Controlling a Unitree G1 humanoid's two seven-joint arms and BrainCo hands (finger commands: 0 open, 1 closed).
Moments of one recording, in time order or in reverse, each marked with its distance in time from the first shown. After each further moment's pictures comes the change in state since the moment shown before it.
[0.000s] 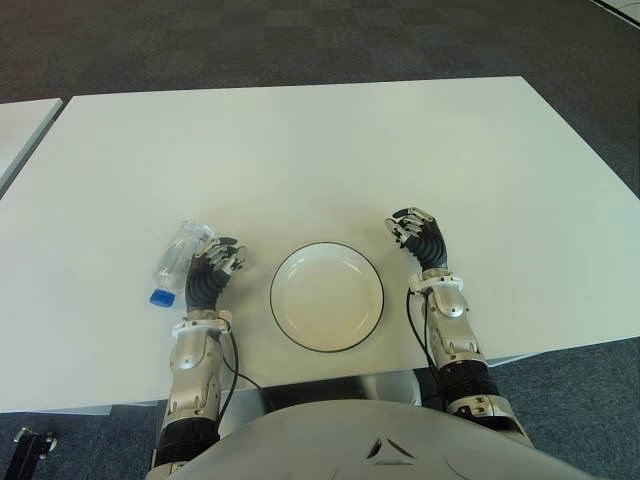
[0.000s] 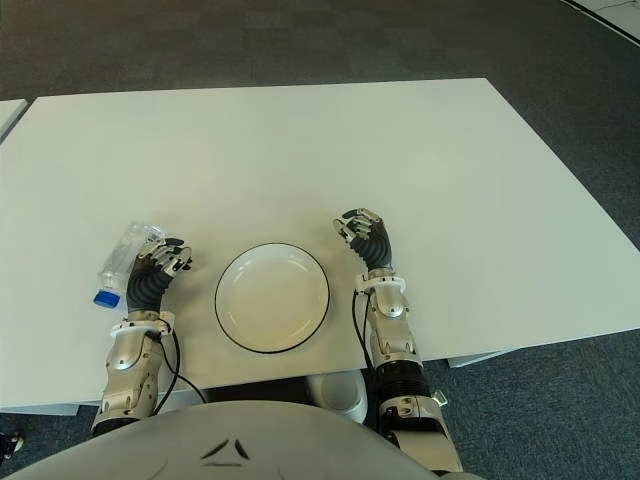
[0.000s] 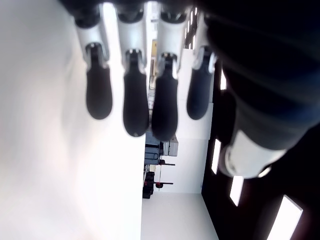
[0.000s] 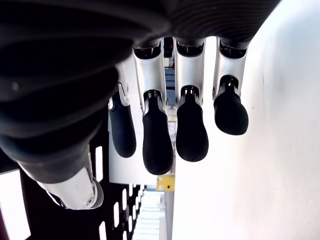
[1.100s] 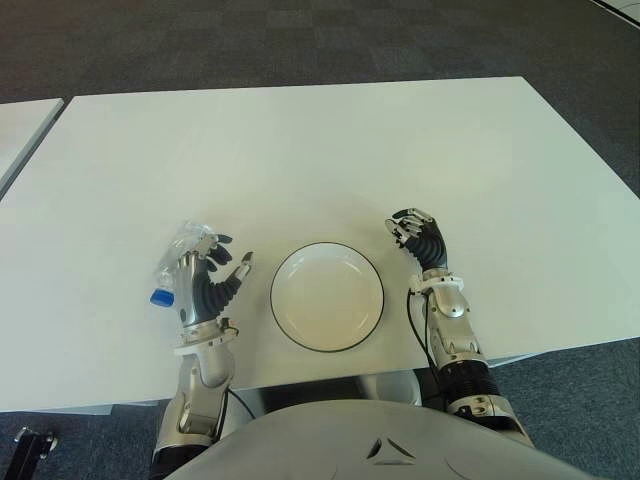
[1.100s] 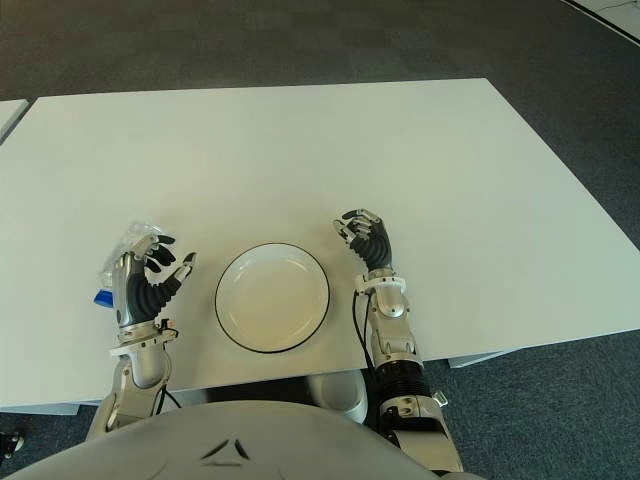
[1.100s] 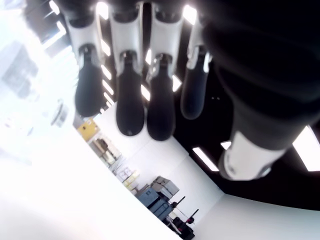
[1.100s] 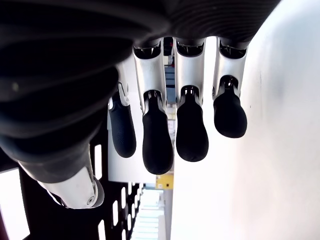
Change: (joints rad) left arm 0.119 0.047 -0.119 -0.199 0.921 -0.038 0.726; right arm 0.000 -0.002 0.001 0.008 0.001 0.000 0.009
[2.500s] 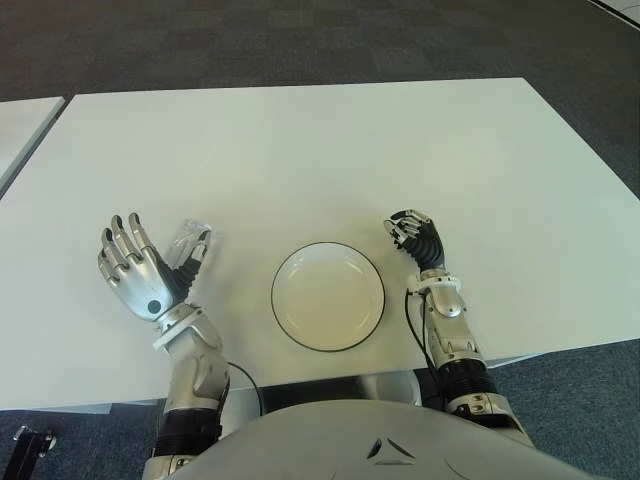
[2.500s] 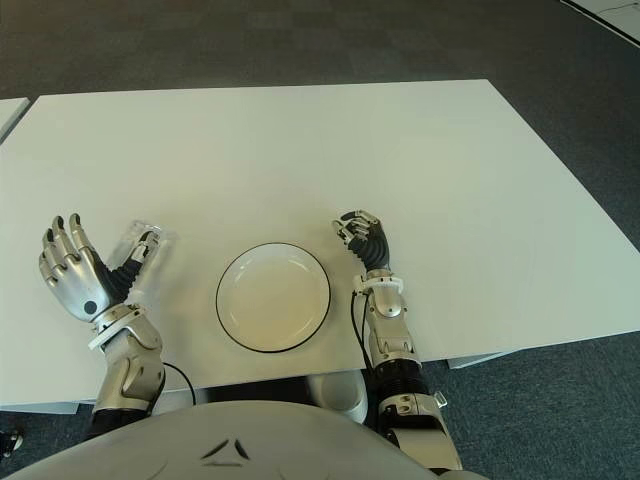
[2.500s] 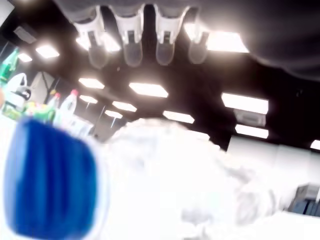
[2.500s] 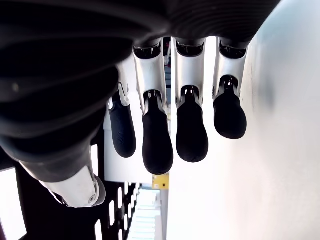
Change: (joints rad) left arm -0.149 -0.018 -0.014 -0.008 0.247 0.895 0.063; right arm -0.009 0.002 0.004 0.024 -0.005 0.000 -0.017
